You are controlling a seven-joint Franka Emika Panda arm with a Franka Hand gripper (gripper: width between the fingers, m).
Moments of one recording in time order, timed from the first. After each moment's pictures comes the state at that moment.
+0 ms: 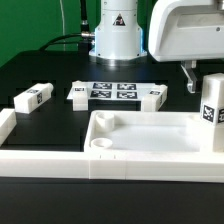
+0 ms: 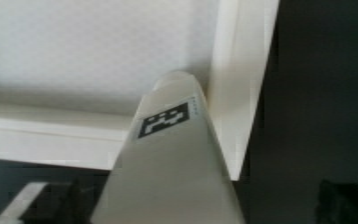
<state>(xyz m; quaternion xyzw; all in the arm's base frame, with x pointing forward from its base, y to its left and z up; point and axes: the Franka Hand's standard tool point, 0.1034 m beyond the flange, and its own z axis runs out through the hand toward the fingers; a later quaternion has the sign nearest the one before) 0.636 0.108 0.115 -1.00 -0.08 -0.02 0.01</state>
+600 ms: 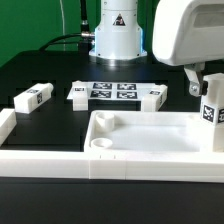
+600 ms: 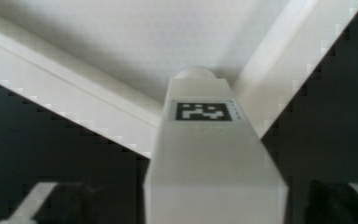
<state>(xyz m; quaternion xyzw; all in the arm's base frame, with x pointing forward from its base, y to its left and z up) 0.638 0.101 0.115 -0.97 -0.24 -0.03 0.00</state>
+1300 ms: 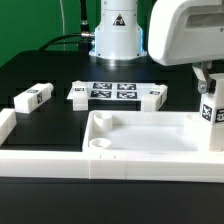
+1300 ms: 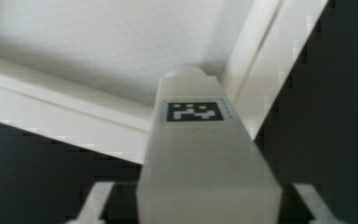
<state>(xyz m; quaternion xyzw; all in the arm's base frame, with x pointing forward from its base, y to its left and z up) 0.636 0.104 0.114 -0.99 -0.10 -0.02 0.02</state>
